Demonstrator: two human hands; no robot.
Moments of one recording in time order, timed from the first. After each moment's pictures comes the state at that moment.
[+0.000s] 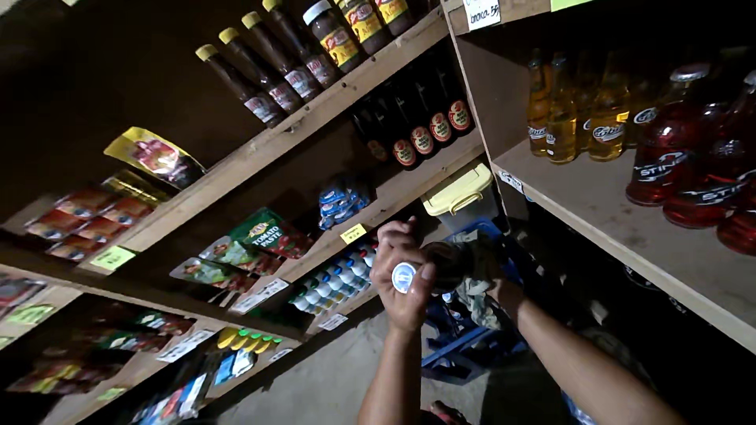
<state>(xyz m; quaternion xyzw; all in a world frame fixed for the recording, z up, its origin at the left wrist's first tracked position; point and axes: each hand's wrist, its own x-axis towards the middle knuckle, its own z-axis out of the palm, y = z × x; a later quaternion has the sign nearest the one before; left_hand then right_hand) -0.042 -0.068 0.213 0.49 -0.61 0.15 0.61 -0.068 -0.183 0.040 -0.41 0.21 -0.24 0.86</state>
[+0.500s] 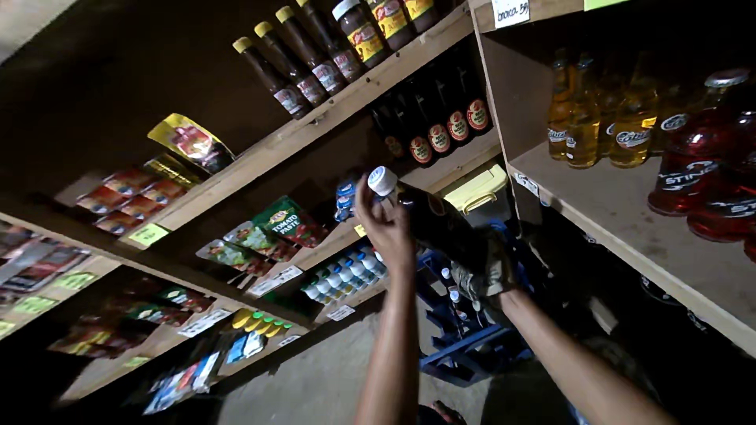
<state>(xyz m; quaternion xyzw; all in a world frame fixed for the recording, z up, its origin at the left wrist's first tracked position) -0.007 -0.075 0.224 0.68 -0.38 0.25 0.58 -0.061 -0.173 0.058 -0.23 0.11 -0.32 0.91</state>
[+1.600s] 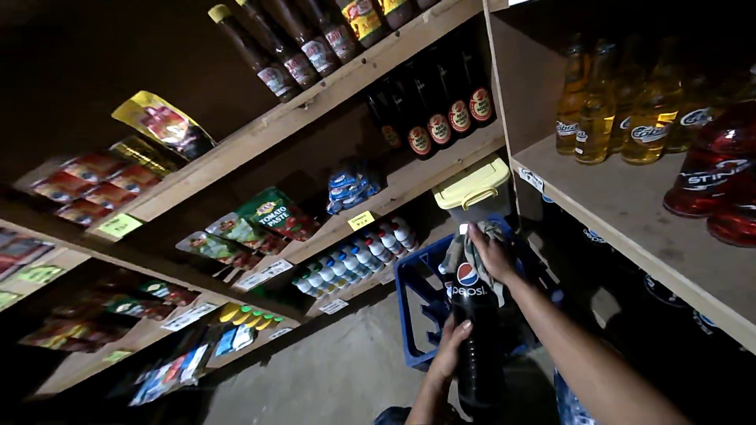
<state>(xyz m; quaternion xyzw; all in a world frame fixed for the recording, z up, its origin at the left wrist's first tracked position) -0.067 0.005 0.041 0.66 -0.16 -0.34 0.65 -0.072 -0.197 0.111 -0.72 0.20 -0.16 0.65</state>
